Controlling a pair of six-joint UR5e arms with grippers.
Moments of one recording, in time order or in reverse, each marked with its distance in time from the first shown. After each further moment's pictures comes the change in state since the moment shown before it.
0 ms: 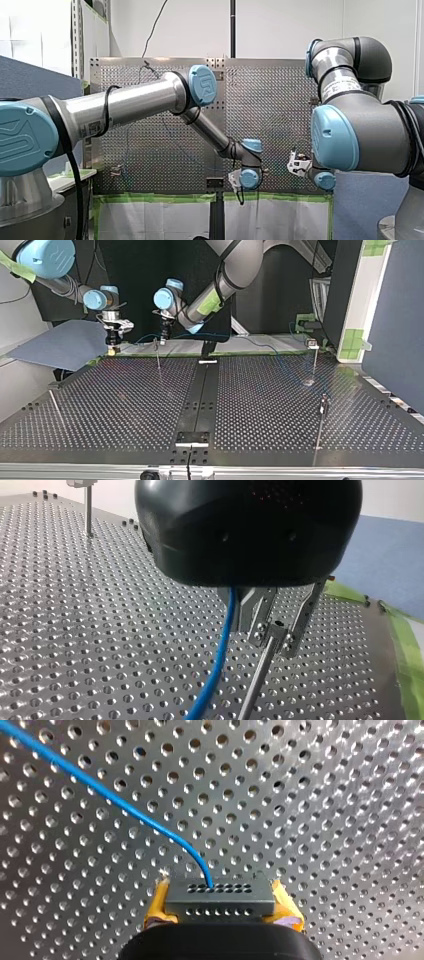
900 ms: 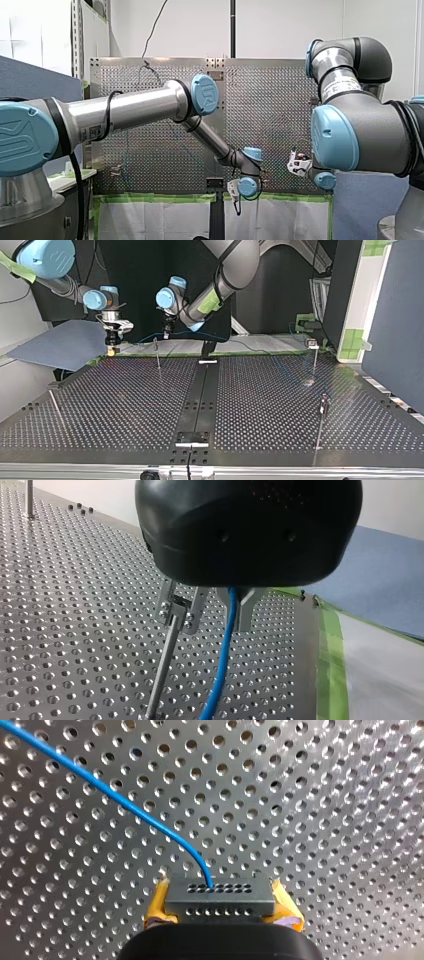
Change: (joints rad) left arm 0.000 -0.059 0.027 -0.083 0.025 0.002; right arm -0.004 0.002 -0.003 -0.006 0.011 0.002
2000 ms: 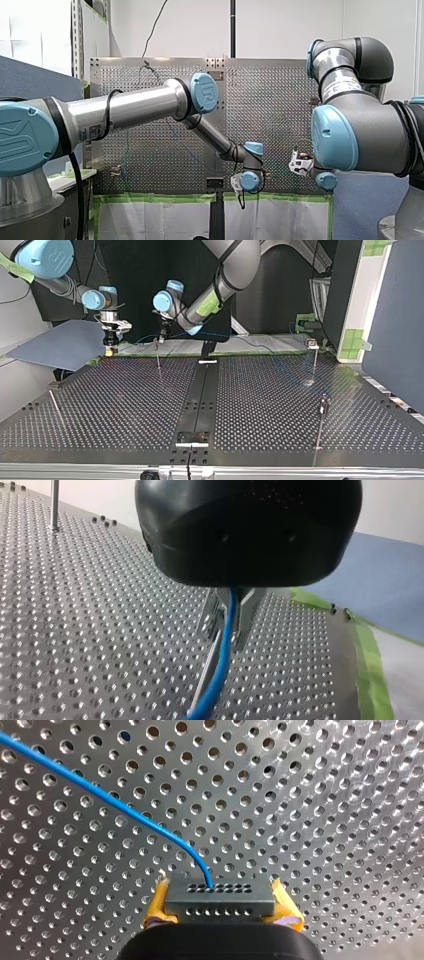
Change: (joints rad) left arm 0.009 0.011 0.045 -0.010 0.032 -0.016; right arm -0.009 0.001 -0.003 -0.009 -0.004 0.010
